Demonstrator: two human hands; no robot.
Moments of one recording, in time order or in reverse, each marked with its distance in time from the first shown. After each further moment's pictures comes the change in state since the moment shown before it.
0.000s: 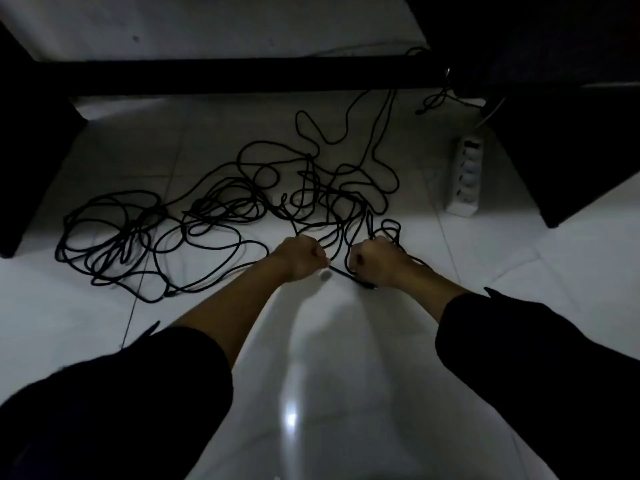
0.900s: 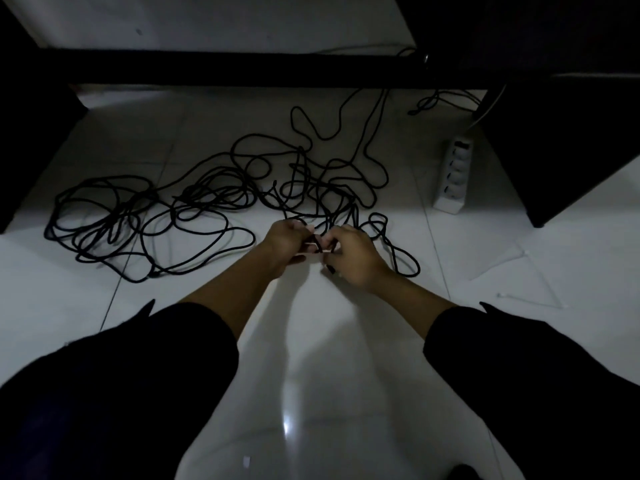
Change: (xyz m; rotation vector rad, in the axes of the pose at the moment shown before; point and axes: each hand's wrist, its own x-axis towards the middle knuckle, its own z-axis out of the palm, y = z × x) left_hand -0.016 0.024 0.024 -0.851 0.206 -0.185; right_hand -0.036 -0.023 0.005 0.507 0.287 -0.089
